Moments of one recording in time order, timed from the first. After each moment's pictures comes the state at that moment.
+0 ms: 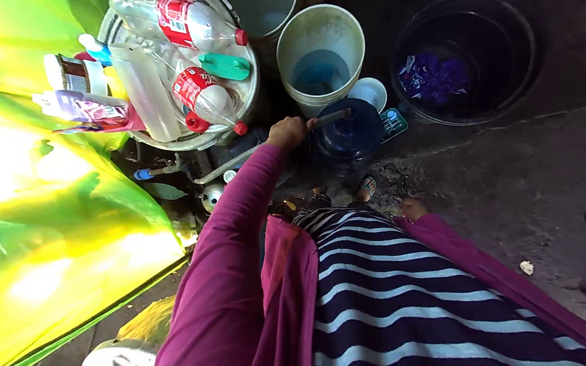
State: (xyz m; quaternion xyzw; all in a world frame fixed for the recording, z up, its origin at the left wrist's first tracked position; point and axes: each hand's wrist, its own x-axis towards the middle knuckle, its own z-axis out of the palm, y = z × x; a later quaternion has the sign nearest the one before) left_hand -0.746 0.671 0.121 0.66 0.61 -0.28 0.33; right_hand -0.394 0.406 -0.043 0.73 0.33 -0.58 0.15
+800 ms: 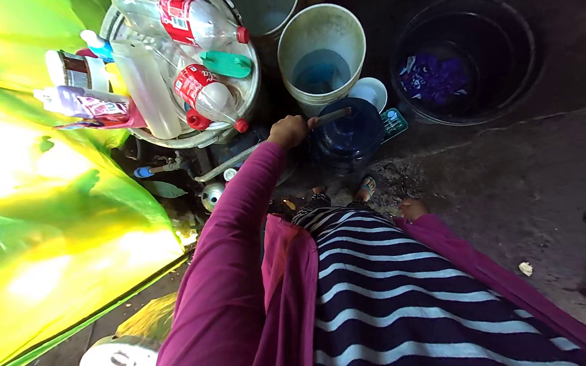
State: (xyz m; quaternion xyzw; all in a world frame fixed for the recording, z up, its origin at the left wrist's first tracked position) left_hand -0.746 0.670 0.122 0.66 0.61 -0.28 0.34; right_hand -0.397 0.401 -0.048 0.74 0.33 -0.58 0.13
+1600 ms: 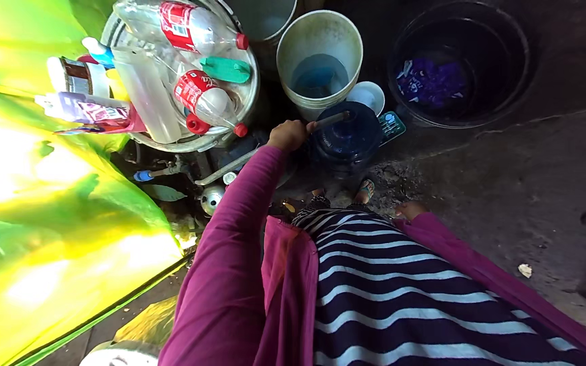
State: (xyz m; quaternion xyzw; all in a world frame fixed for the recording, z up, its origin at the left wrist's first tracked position) left_hand -0.744 0.671 0.119 0.66 0.61 -0.29 0.34; right_hand -0.396 0.415 -0.044 0.69 0.39 -0.56 0.22
